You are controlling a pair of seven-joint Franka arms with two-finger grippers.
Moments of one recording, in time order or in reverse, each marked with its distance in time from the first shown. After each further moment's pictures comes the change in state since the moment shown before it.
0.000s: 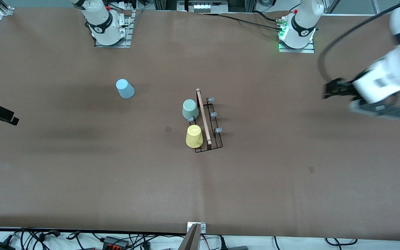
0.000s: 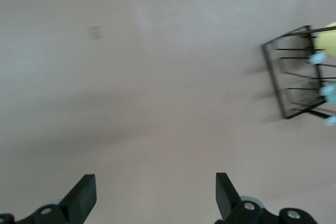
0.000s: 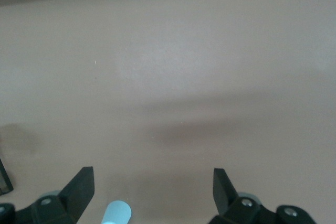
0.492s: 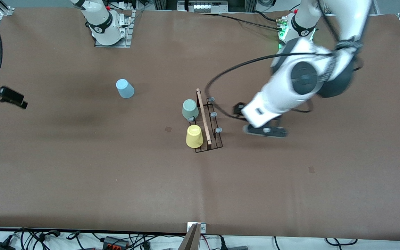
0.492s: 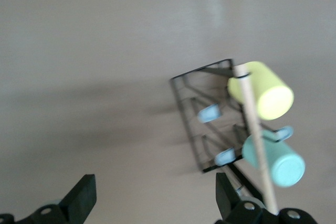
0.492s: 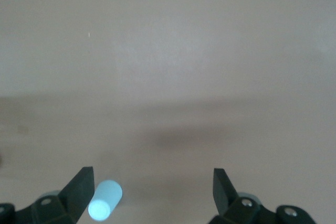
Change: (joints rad) left arm -0.319 0.287 -0.013 0.110 -0.025 0.286 -0.367; right arm 0.001 -0.238 0.005 -0.349 -0.025 0.093 -0.026
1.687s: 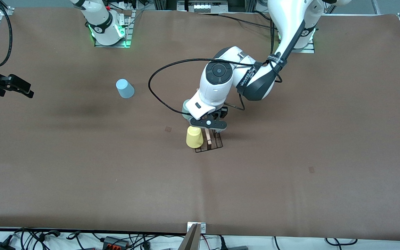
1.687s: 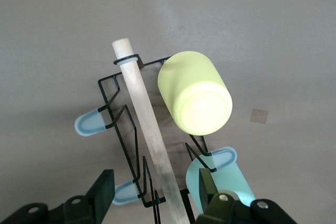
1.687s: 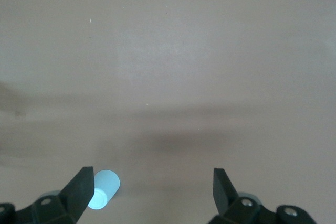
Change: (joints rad) left arm -0.219 0.165 0.021 0.069 0.108 0.157 -0.240; right arm 0.000 -0.063 0.005 -0.091 -0.003 0.040 -0.019
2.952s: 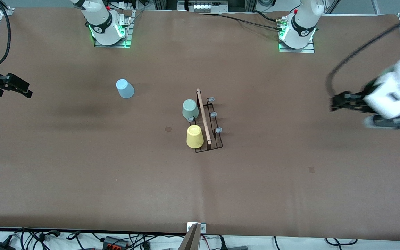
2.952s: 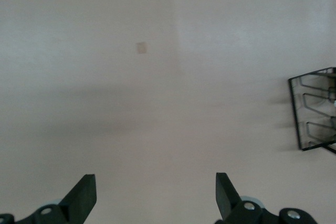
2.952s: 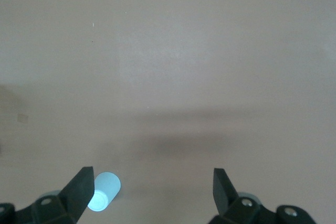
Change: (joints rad) left arm 0.642 -0.382 0.021 0.066 0.013 -0.583 0.606; right arm 0.000 -0.003 0.003 0.010 0.000 0.001 0.000
